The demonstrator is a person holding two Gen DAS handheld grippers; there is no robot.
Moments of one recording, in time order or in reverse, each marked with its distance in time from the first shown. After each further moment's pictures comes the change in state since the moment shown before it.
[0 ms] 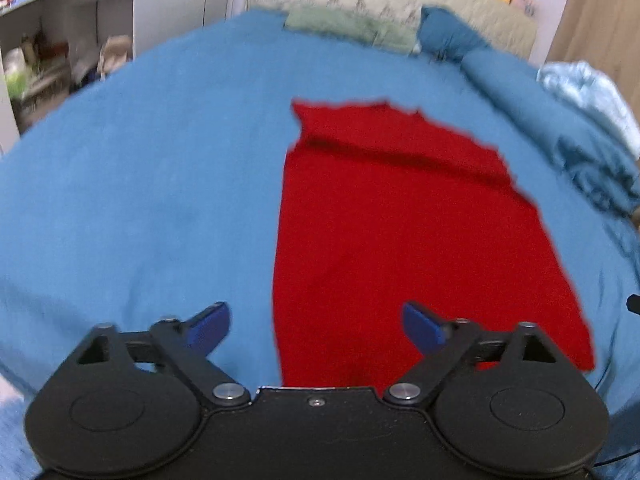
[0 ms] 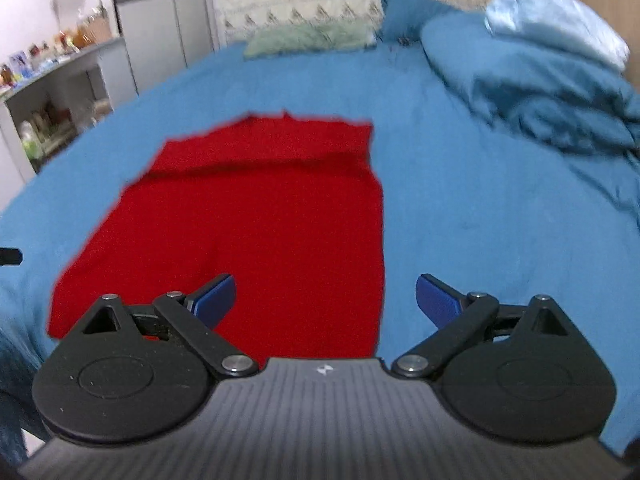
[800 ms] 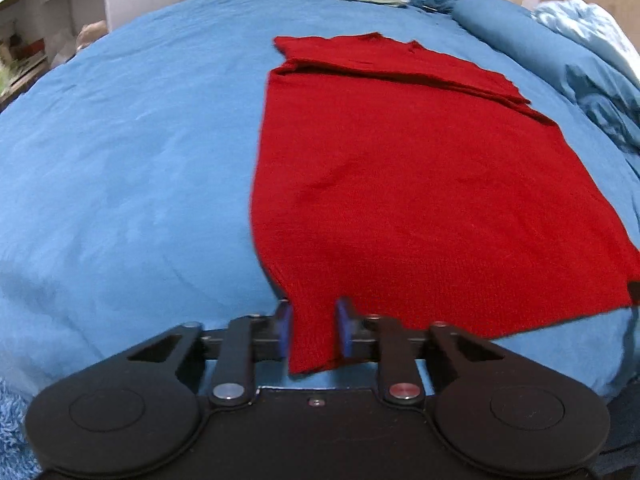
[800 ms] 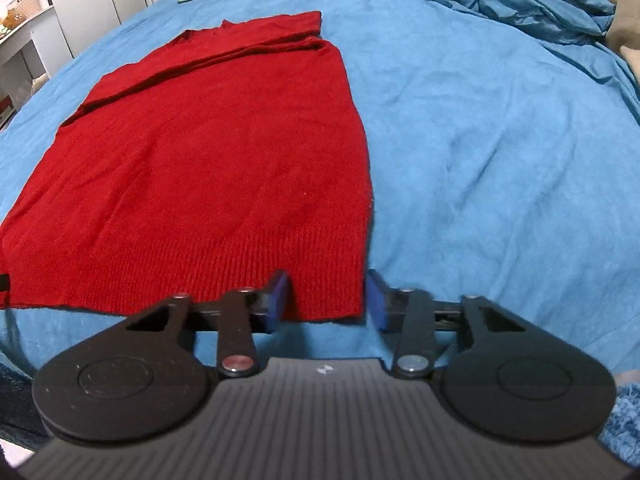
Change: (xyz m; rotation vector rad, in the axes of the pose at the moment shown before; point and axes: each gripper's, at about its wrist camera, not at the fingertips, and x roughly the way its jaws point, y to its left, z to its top) left arm 0.066 -0.008 -0.046 0.114 0.057 0.029; right arm 0.057 0.008 -0.083 0.141 0.156 -0.095
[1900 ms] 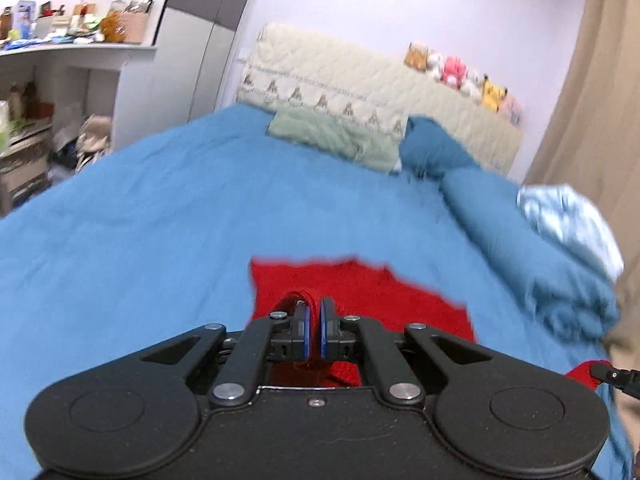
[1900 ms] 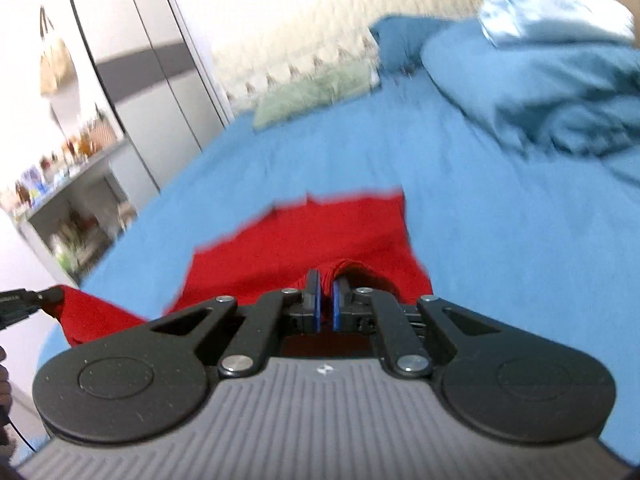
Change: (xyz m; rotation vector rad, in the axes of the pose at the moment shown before) left arm -0.071 0.012 0.219 -0.234 -0.384 -0.125; right arm -0.058 -0.007 0.203 0.085 -0.305 0.306
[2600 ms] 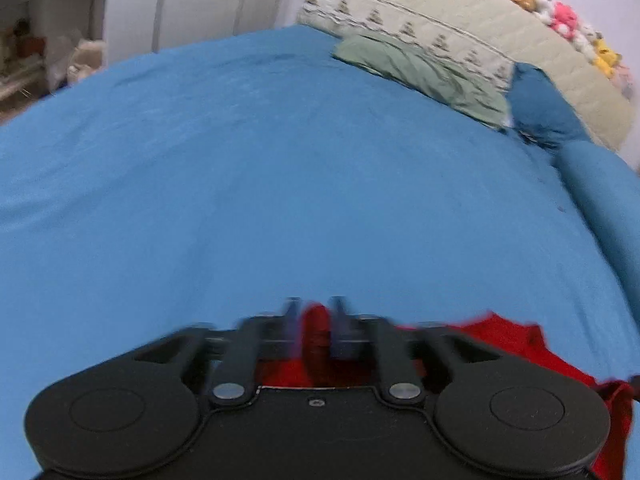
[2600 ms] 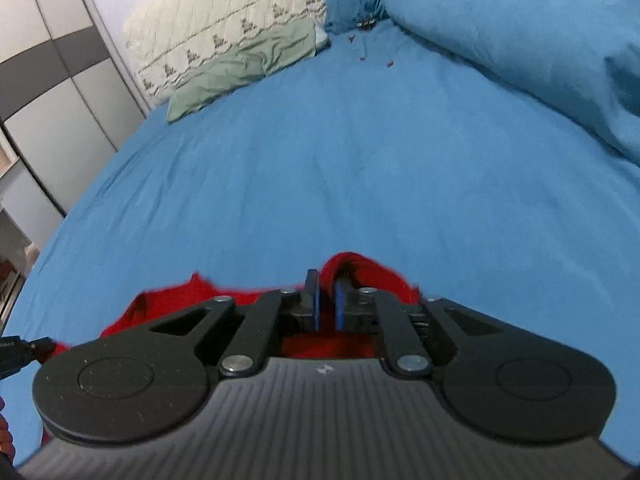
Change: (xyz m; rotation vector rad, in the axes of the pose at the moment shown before) left arm 0.347 0.049 0.044 -0.075 0.189 0.262; right arm 0.361 -0.067 0.084 0.108 0.095 -0.153
